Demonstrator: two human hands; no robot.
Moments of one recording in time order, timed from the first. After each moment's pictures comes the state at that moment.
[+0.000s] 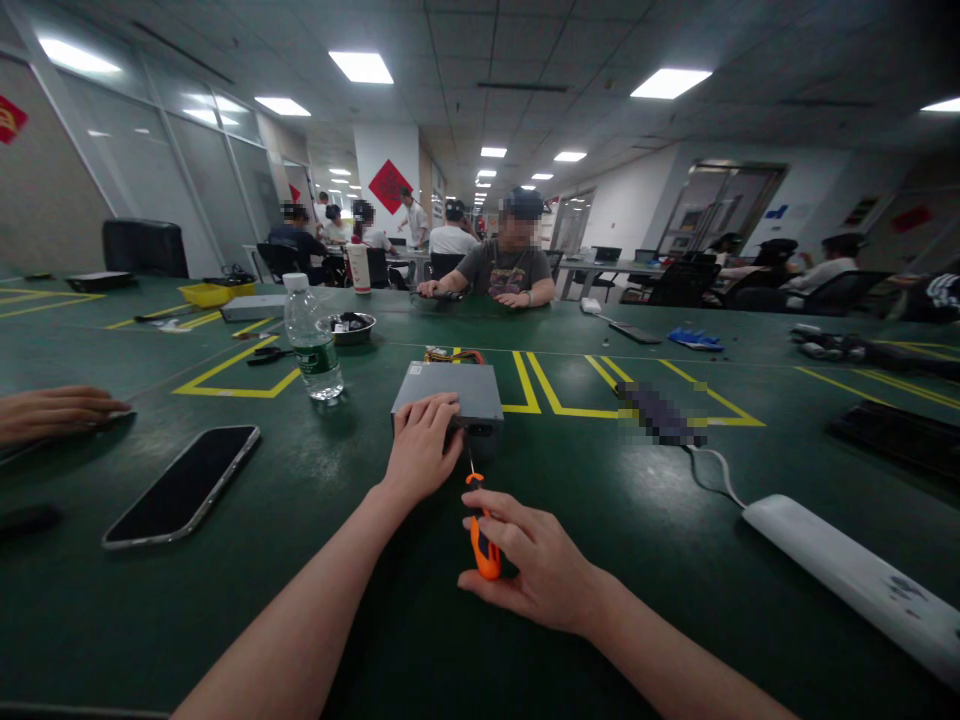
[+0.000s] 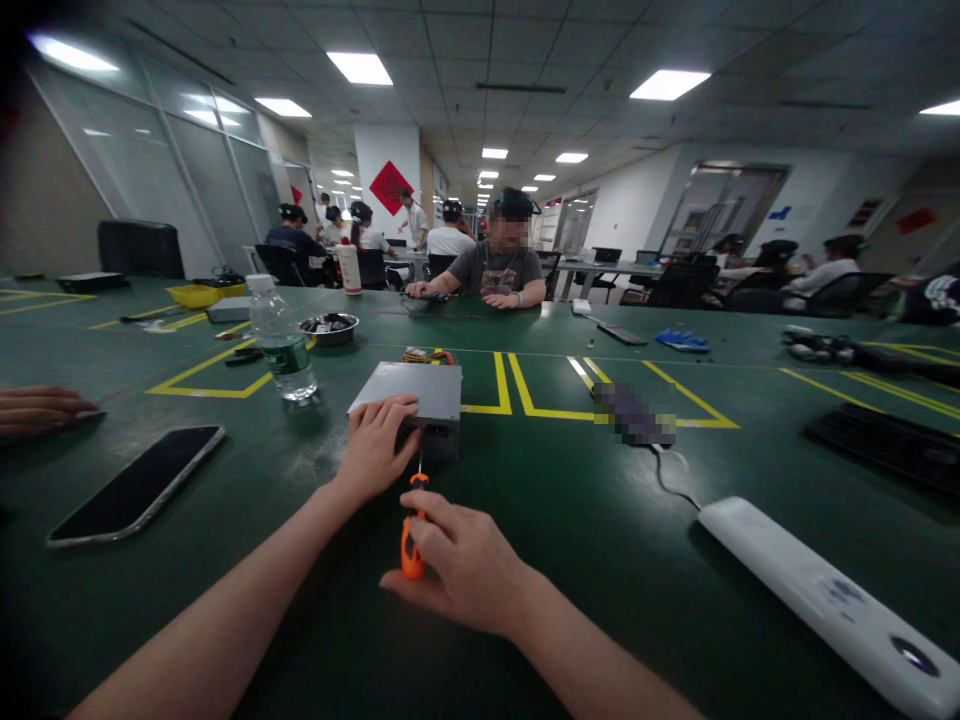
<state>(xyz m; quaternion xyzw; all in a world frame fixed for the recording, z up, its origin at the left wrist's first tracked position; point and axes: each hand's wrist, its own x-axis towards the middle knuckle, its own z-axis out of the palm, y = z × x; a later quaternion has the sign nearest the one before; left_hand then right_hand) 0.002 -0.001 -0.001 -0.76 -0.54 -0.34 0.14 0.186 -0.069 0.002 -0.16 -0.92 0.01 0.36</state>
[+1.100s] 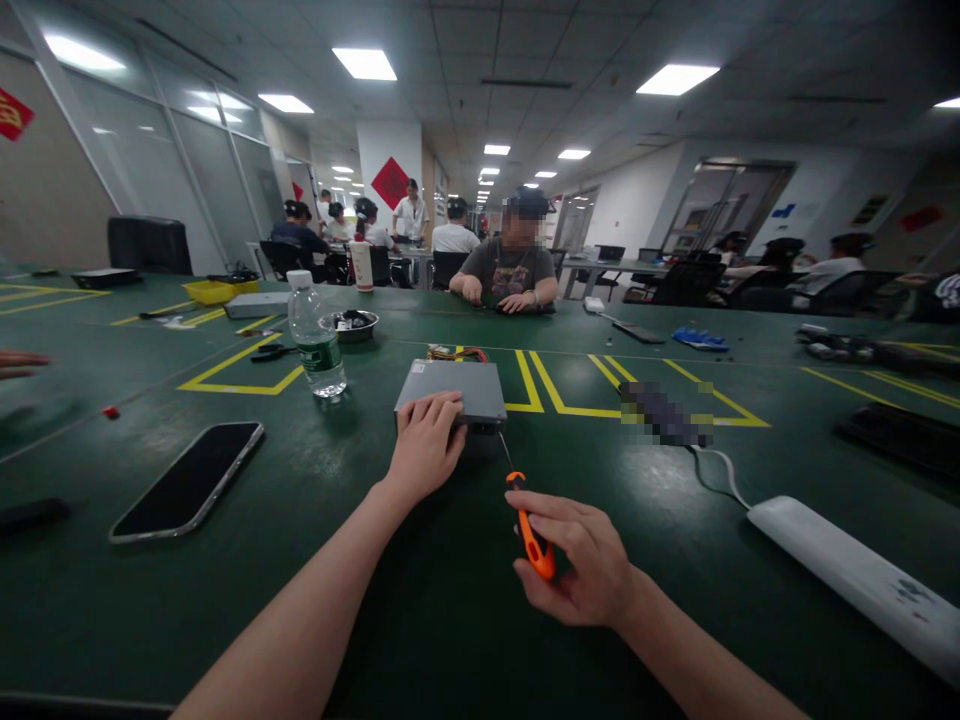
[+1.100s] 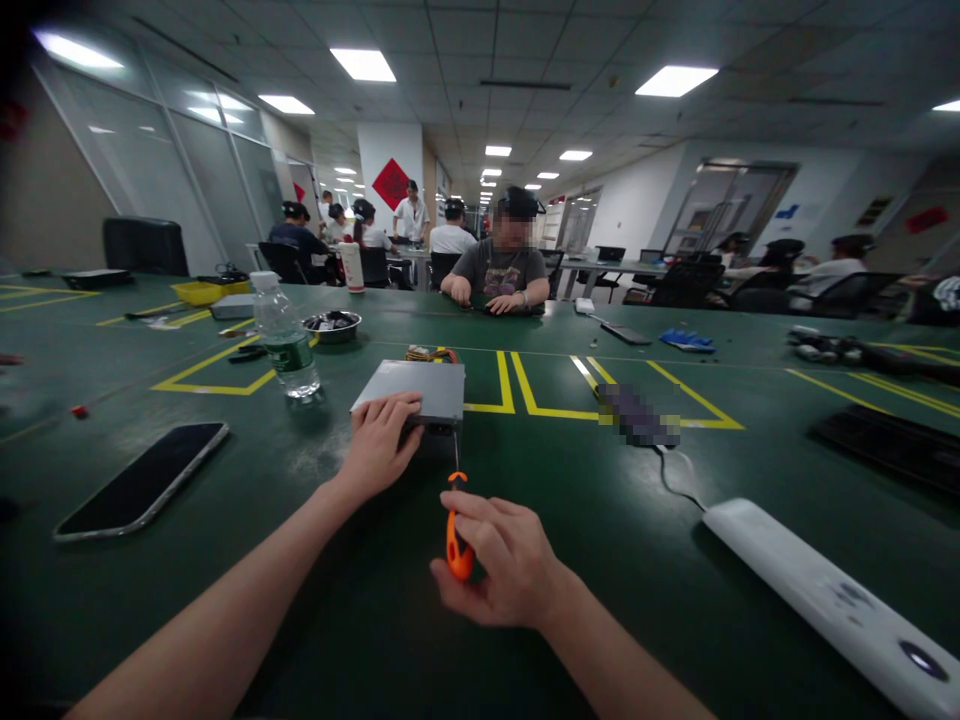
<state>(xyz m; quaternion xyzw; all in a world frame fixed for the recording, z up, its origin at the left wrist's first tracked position) 0.003 -0.002 0.001 -0.76 -0.54 -0.33 0.14 0.210 -0.069 0.013 -0.14 -0.88 -0.09 0.45</state>
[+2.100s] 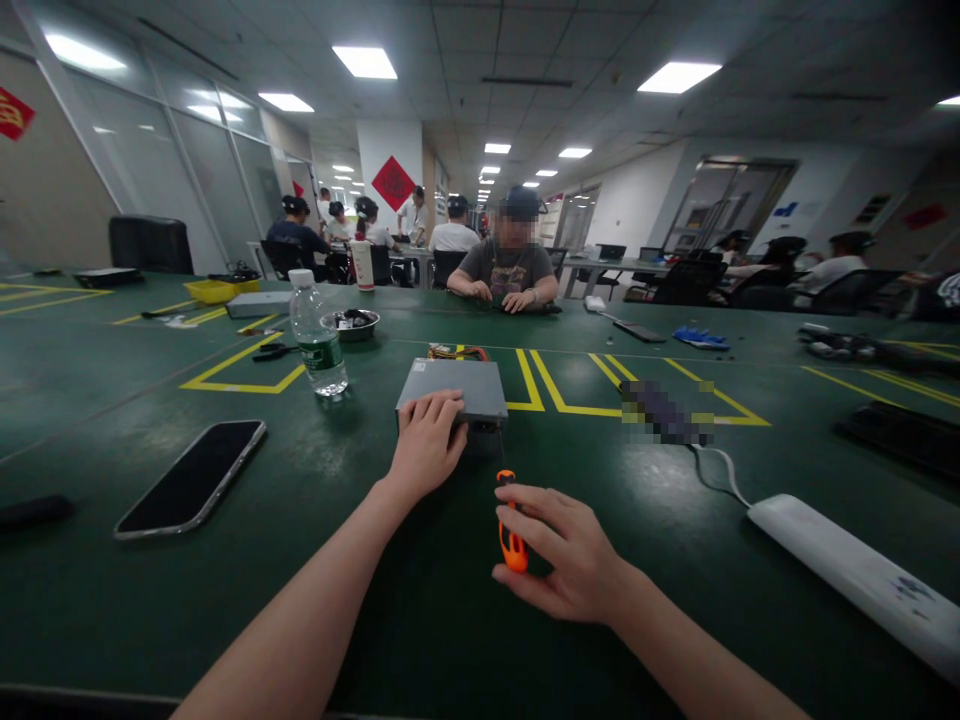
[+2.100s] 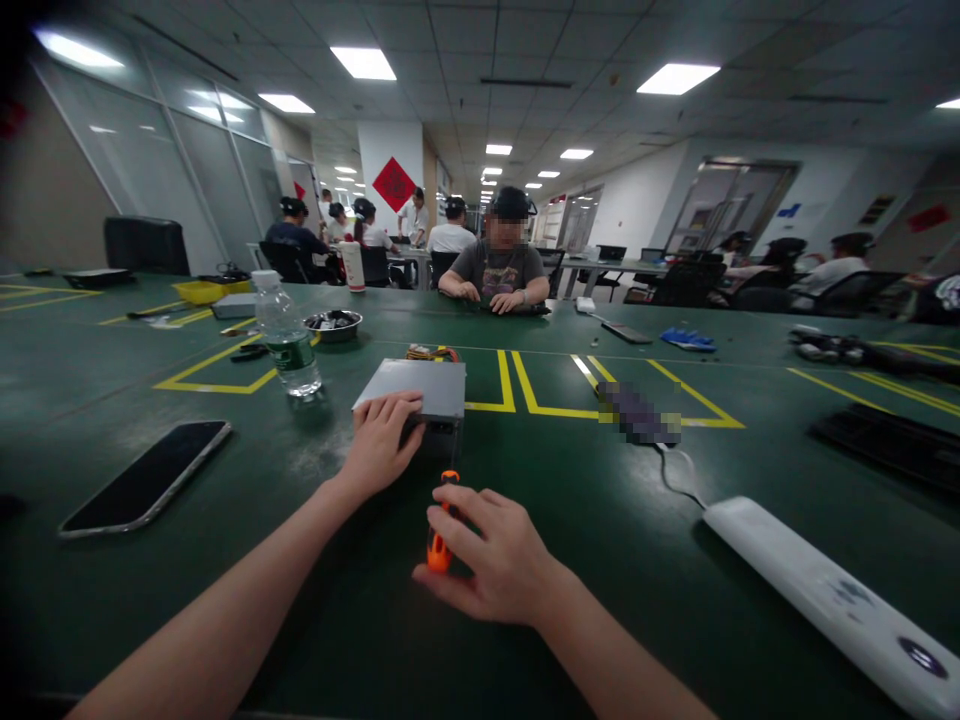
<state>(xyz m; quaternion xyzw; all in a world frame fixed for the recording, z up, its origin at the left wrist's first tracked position) 0.002 -0.001 0.001 -0.76 -0.54 -0.34 0.14 0.207 -0.069 0.013 -0.16 -0.91 -0.10 0.38</state>
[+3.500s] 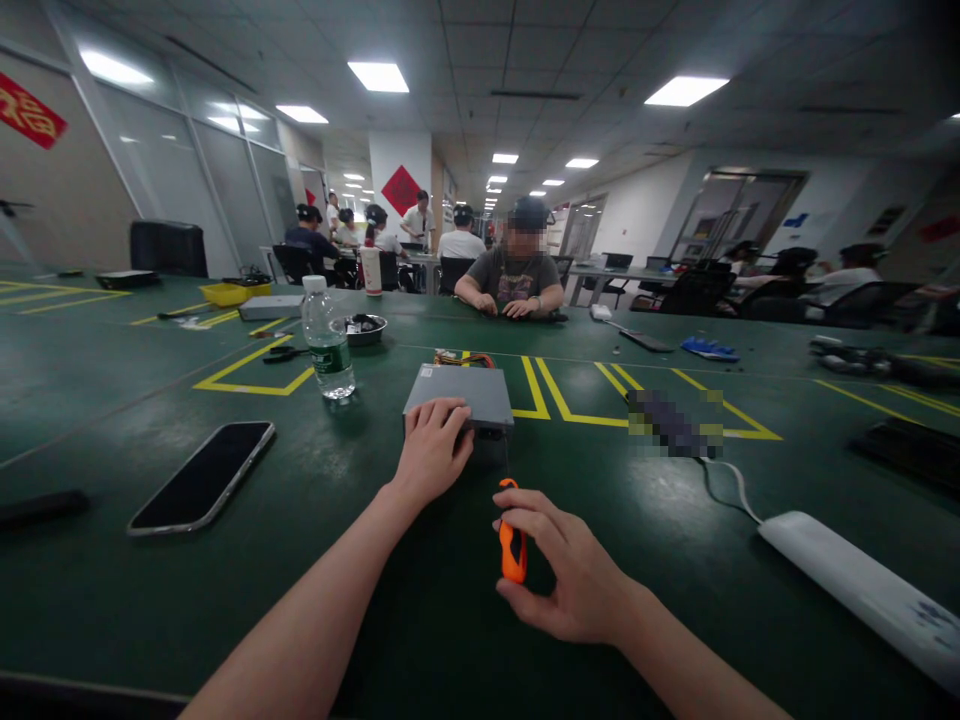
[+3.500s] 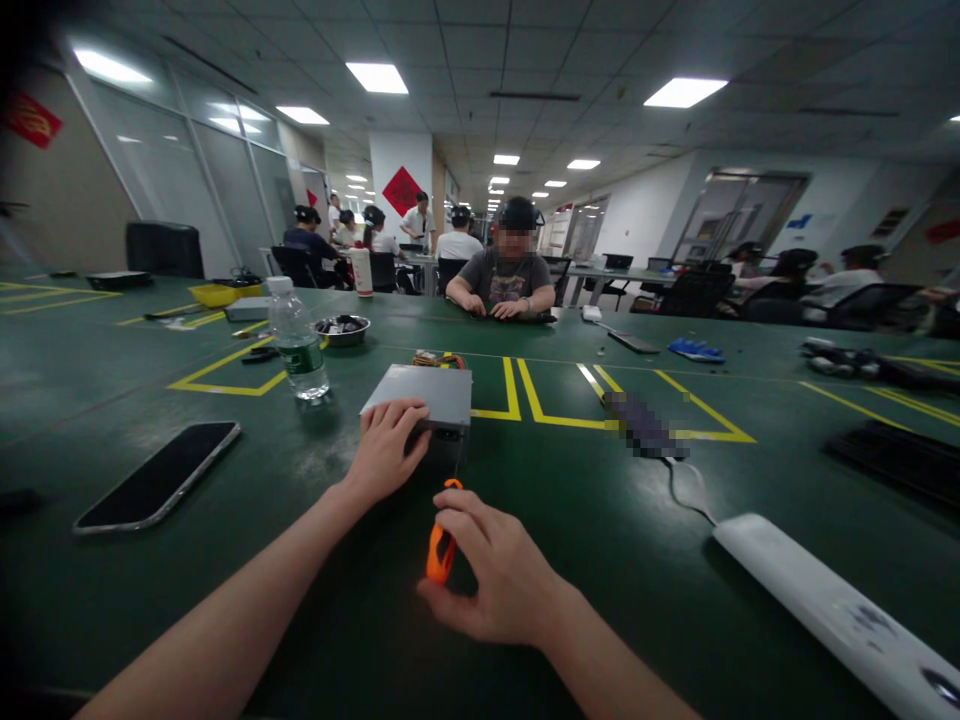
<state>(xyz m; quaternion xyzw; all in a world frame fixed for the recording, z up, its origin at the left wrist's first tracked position) 0.002 -0.002 0.001 -0.76 -0.54 -0.34 0.15 0.204 -0.071 0.012 -0.19 -0.92 0.00 0.35</state>
